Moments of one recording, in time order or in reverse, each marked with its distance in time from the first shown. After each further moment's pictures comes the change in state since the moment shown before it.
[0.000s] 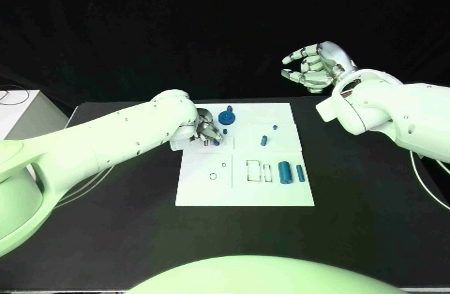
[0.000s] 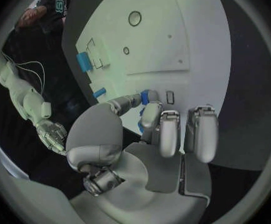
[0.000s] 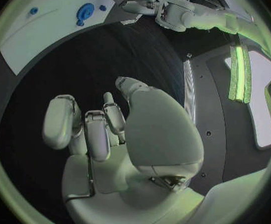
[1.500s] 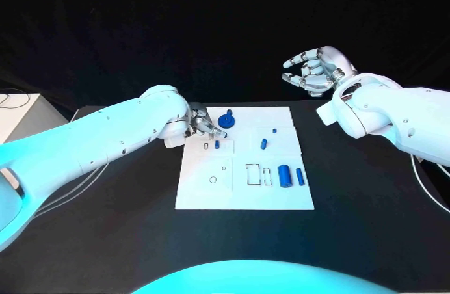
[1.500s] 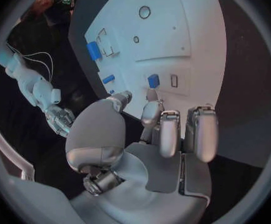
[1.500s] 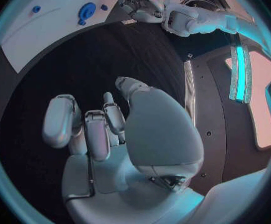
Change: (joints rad) left arm -0.003 -0.082 0.089 0.087 0.016 -0.032 0.006; left_hand 0.083 -0.042 -0.324 0.203 -0.136 0.004 0.023 -0.072 -0.019 -0.040 0.015 -0.039 -0.036 -0.002 0.002 0.000 0.000 0.000 0.000 0.000 -0.017 0.000; right arm -0.001 -0.005 0.000 -0.004 0.000 0.001 0.000; right_hand 0.000 0.000 0.000 0.000 0.000 0.000 0.000 0.000 0.000 0.000 0.000 0.000 -0.003 0.000 0.000 -0.005 0.000 0.000 -0.007 0.000 -0.006 -0.006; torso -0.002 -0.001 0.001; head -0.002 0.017
